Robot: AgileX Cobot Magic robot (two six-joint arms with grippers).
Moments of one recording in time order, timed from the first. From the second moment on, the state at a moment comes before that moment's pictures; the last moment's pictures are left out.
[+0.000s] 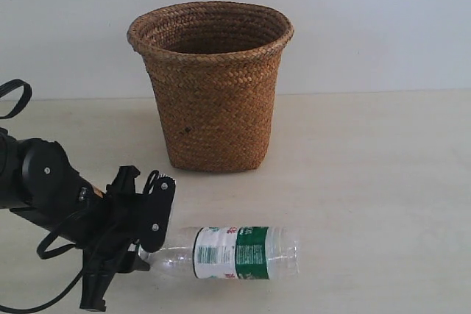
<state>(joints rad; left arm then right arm) -0.48 1.79 -0.79 -0.40 0.27 1.59 0.10 0.00 0.00 -0.07 -0.02 0.16</state>
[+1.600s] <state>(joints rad) -0.48 1.79 -0.79 -0.40 0.27 1.44 0.10 0.00 -0.02 -0.15 -0.34 1.05</state>
